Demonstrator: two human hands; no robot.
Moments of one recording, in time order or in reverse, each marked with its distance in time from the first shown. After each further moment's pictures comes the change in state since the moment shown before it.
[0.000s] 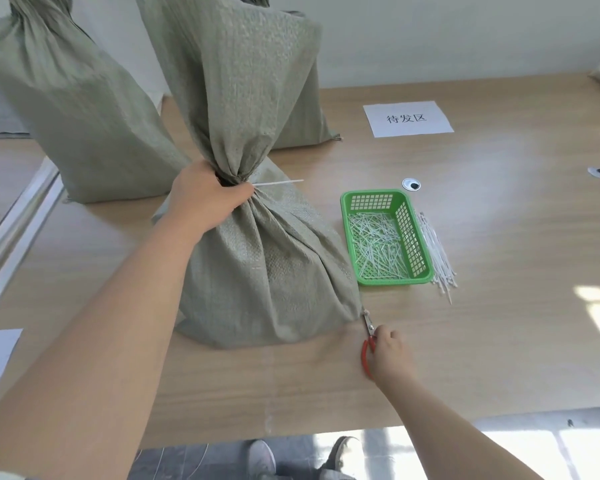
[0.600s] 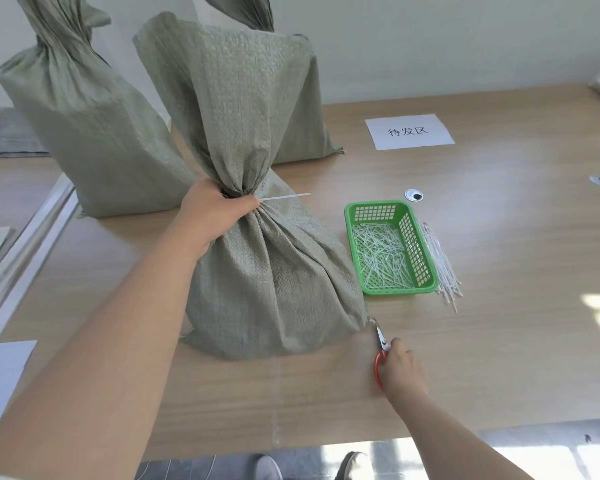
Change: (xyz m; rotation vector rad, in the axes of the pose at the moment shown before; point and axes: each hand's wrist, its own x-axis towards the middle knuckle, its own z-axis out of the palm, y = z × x) left_hand -0.001 -0.002 -0.008 -0.266 -0.086 -0.118; right_hand 0.000 0.006 0.004 0.066 0.011 0.118
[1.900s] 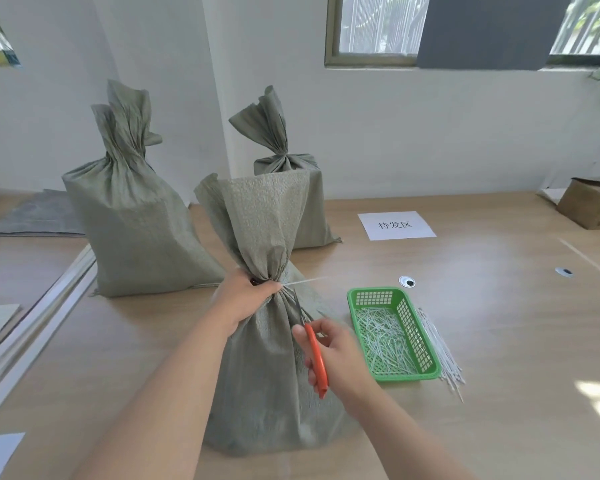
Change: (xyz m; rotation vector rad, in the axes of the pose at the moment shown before) left_hand 0.014 -0.011 -0.012 -0.136 -0.108 0.040; right_hand -0.102 -0.217 -0.162 1.029 -0.257 -0.494
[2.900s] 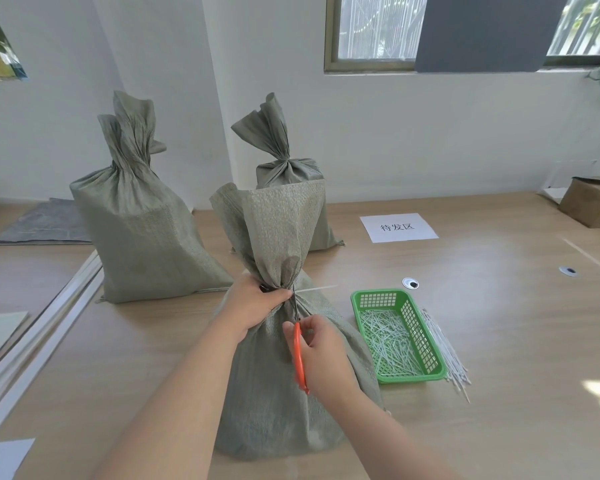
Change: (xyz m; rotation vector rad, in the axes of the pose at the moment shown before) left_hand -0.009 0.003 0.005 -0.010 -0.016 0.084; right_hand 0.020 0.014 0.036 -0.227 0.186 -0.083
